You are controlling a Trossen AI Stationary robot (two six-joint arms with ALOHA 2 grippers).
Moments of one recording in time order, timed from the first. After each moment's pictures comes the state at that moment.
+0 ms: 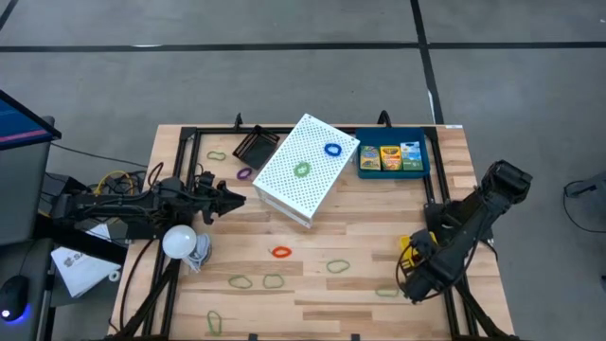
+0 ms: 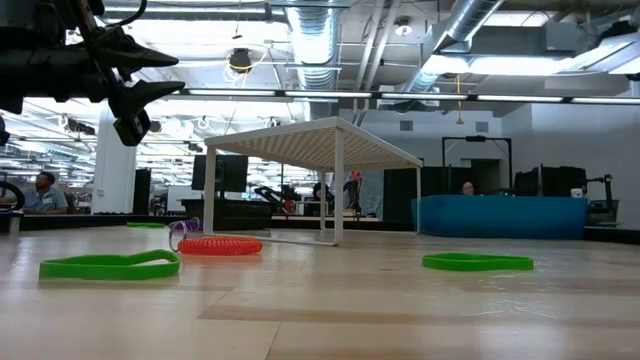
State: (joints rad) left arm 0.11 0.36 0.01 0.40 0.08 -0.72; right arm 0.89 1.52 0.96 -1.35 -0.07 2.06
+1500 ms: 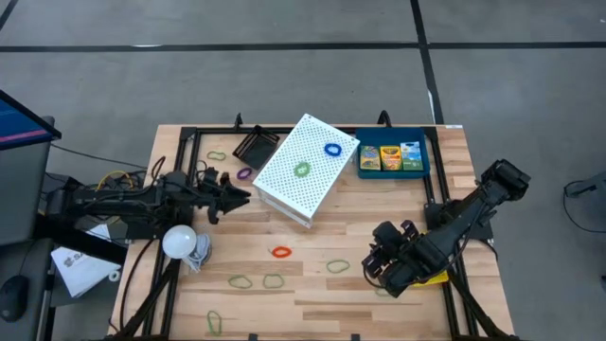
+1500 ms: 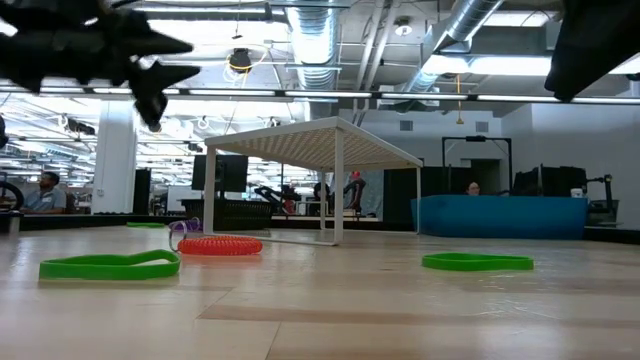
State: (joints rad) left arm 0.15 0.56 0.17 0.40 0.13 -0.51; right arm 0.71 1.53 1.18 -1.15 0.59 1.54
